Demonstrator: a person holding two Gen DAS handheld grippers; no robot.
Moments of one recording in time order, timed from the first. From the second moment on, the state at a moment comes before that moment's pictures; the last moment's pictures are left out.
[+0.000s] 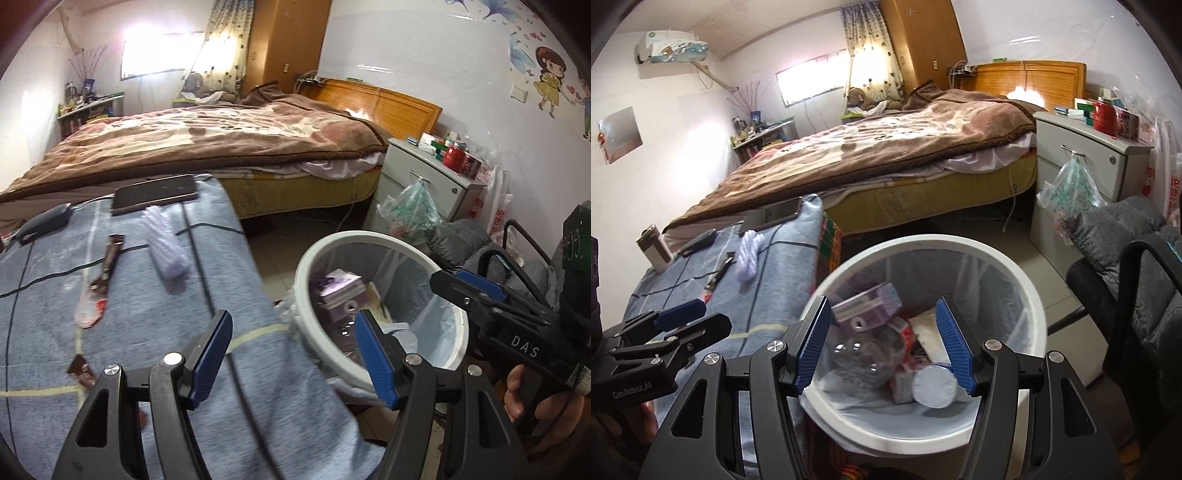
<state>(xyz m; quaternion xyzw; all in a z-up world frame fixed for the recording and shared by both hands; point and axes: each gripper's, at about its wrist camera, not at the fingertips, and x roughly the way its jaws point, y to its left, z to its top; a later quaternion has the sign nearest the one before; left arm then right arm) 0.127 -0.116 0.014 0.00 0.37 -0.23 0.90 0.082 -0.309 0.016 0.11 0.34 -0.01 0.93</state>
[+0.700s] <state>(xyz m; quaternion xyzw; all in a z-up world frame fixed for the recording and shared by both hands) 0.114 0.002 -0.014 -0.02 0.40 -0.08 0.91 0.101 -0.236 0.014 0.09 0.35 0.08 0.93</state>
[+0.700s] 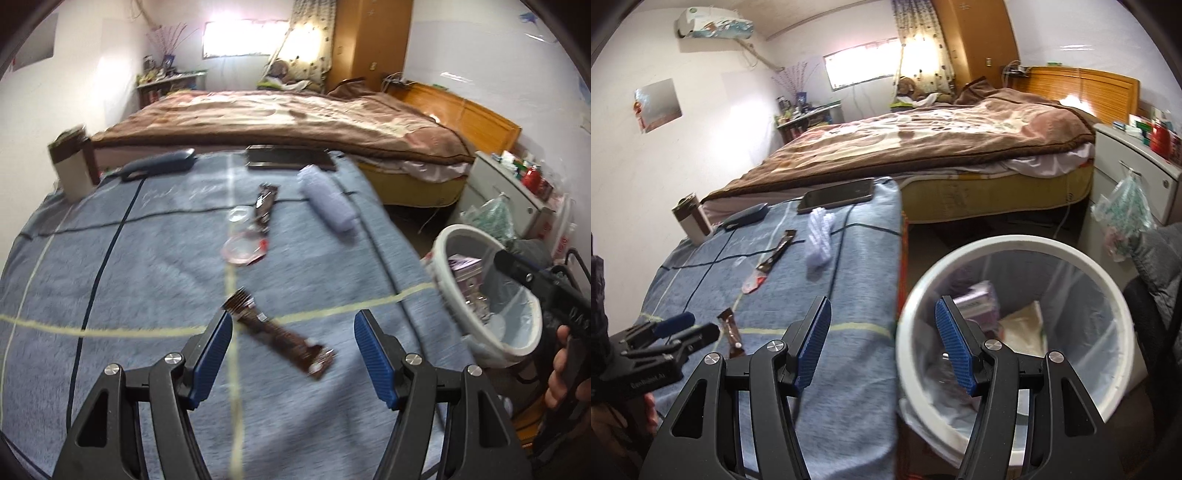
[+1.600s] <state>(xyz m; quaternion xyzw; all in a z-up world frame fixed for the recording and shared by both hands) 0.141 0.031 -0.052 -0.06 0.45 -0.04 0.89 0.155 -0.172 0.007 0.03 0.38 0.12 0.92</state>
